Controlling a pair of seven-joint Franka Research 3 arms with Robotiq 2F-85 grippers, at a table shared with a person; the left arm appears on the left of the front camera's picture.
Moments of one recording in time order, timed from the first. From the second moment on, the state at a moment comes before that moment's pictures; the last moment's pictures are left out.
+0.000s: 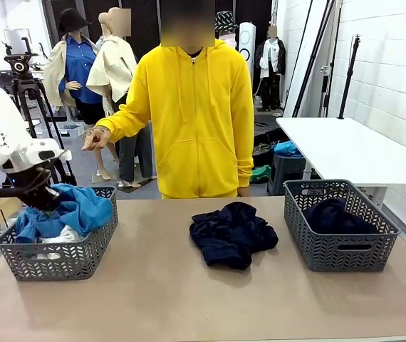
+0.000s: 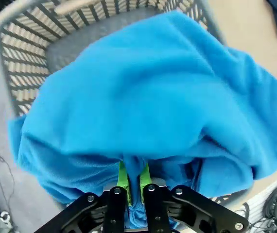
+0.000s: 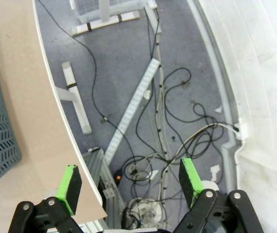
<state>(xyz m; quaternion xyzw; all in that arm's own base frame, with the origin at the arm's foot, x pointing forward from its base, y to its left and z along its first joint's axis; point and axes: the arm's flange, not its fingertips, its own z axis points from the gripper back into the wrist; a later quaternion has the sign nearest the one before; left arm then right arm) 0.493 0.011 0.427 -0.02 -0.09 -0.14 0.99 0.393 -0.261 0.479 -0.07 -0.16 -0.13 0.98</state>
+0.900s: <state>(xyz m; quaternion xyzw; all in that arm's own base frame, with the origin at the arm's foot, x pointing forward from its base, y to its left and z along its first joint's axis) 0.492 0.007 0.462 -0.04 -0.09 -0.13 0.99 0.393 -0.261 0.479 -0.07 -0.16 -0.13 0.98</state>
